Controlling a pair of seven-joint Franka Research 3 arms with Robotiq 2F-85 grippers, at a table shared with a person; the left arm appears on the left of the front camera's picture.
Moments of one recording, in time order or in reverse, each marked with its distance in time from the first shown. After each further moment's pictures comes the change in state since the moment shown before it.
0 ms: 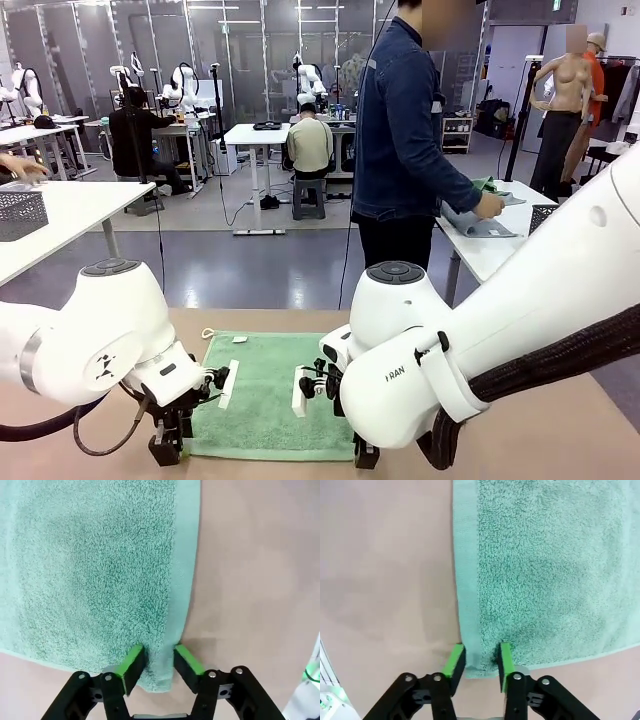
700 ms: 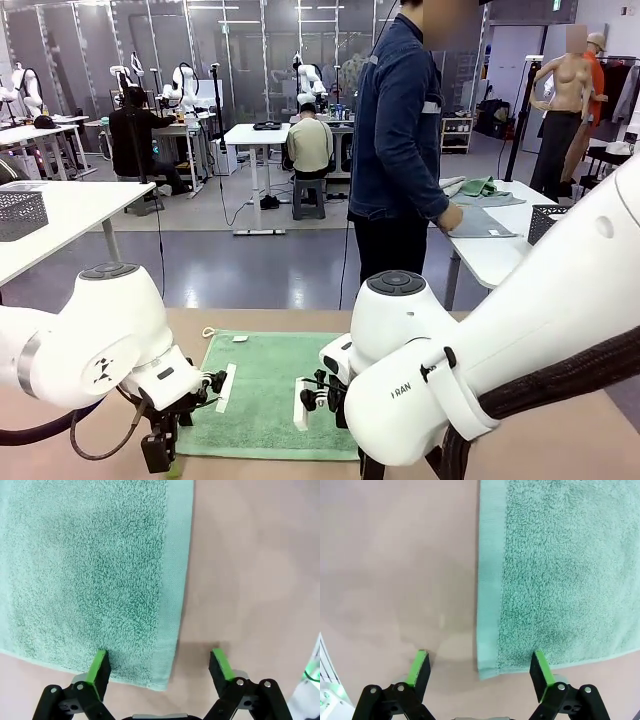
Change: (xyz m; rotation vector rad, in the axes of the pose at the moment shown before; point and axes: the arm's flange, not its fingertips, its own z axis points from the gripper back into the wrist) left arm -0.005 -0.003 -0.005 -0.011 0.006 0.007; right arm -0.002 0.012 -0.007 0.000 0.012 0.031
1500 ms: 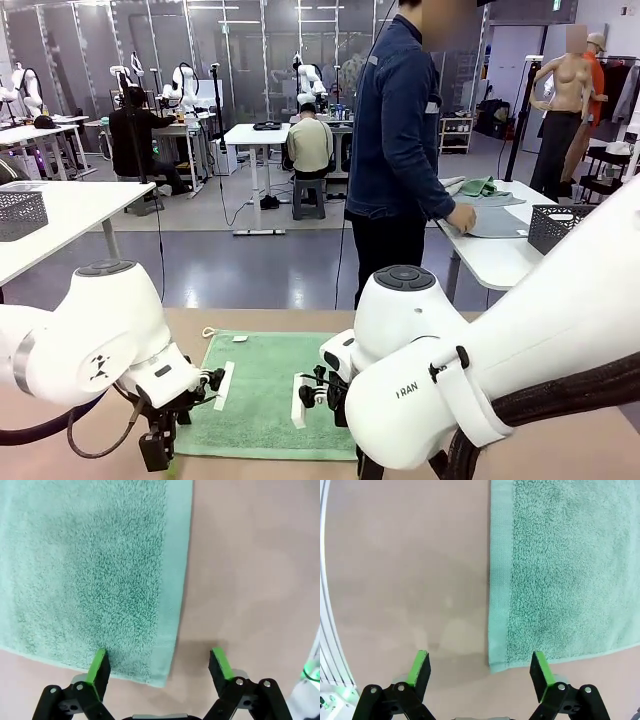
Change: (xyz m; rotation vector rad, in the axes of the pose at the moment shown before) left arm -0.003 0.000 0.002 -0.001 -0.003 0.009; right arm 0.001 0.013 0.016 -0.010 -0.031 -0.003
